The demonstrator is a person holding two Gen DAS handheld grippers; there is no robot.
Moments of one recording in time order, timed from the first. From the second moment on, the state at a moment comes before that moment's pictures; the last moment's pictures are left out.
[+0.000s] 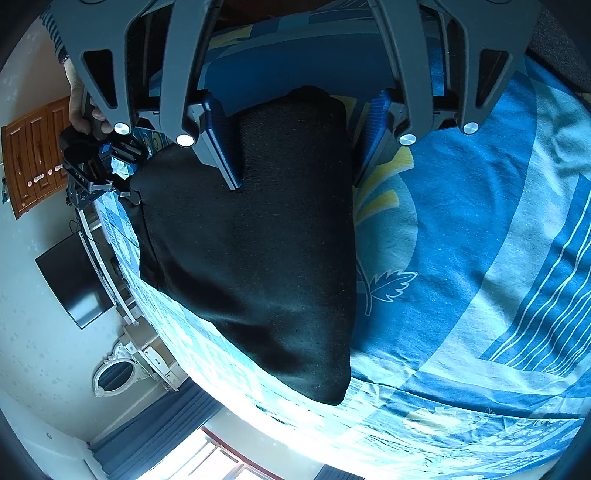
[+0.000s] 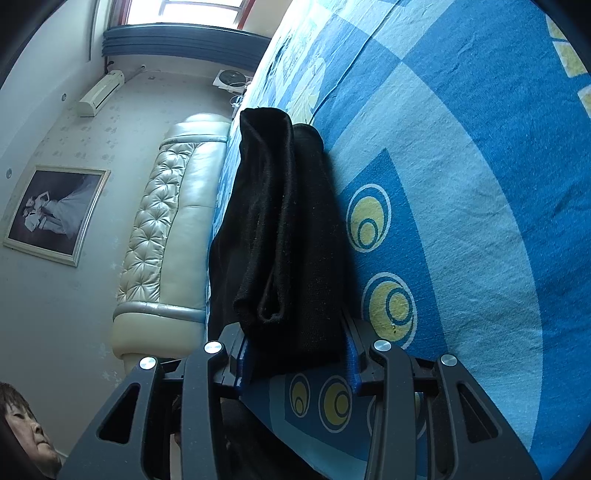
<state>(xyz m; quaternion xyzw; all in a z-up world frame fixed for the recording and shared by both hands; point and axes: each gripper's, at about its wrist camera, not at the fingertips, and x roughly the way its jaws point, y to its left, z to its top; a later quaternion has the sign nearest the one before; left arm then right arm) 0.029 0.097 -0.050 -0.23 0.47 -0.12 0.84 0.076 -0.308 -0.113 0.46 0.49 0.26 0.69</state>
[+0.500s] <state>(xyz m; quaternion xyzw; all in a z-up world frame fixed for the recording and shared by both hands) 0.027 0.094 -0.053 -0.24 0.46 -0.14 0.84 0.069 -0.316 -0.108 0.48 0.48 0.27 0.68</state>
